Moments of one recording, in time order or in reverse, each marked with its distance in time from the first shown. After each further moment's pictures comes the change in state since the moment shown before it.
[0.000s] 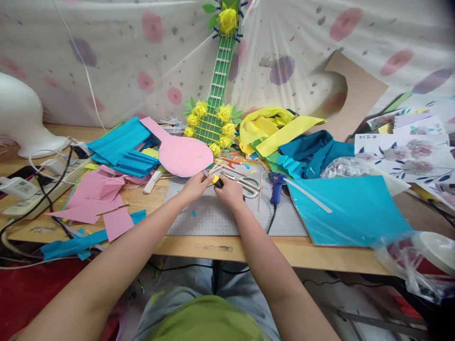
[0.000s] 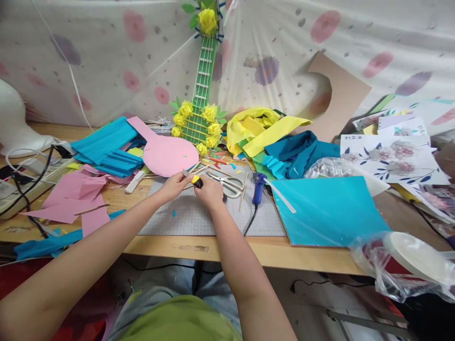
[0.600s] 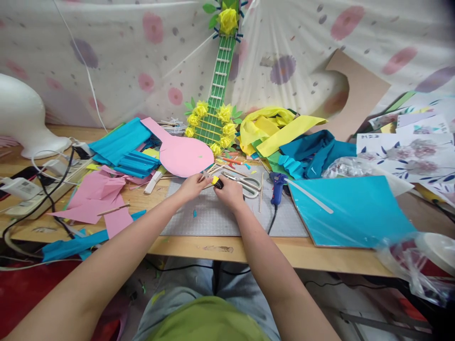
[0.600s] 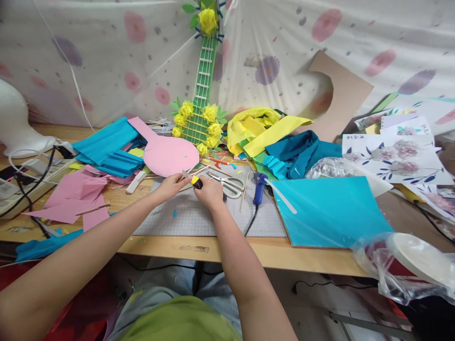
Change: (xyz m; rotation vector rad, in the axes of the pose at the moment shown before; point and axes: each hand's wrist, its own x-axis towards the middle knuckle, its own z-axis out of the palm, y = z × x) left_hand -0.003 -0.011 -0.008 0.106 0.009 -0.056; right_hand -0.001 -0.002 -0.003 -0.018 -0.044 -0.018
